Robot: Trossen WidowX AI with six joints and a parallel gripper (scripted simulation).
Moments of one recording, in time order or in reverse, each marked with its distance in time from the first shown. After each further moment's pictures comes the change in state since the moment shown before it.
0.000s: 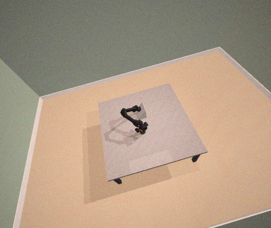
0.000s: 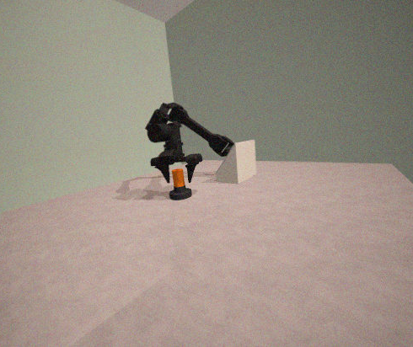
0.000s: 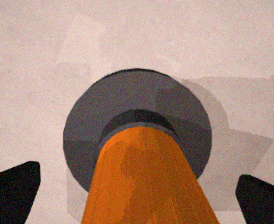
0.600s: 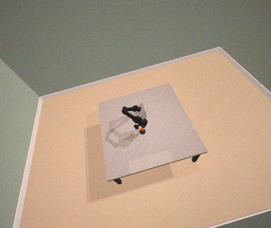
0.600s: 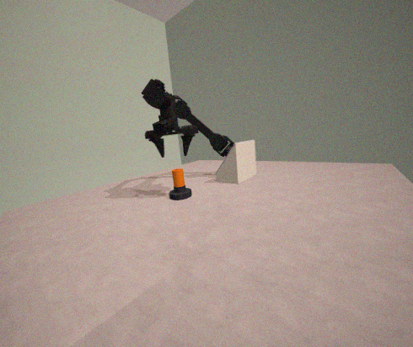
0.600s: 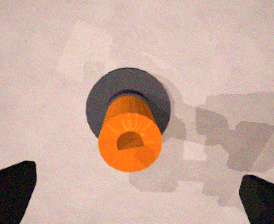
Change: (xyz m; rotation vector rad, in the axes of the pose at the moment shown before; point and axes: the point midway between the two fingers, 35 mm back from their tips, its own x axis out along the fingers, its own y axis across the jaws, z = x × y) arm -0.099 -0.002 0.004 0.001 -0.019 -0.002
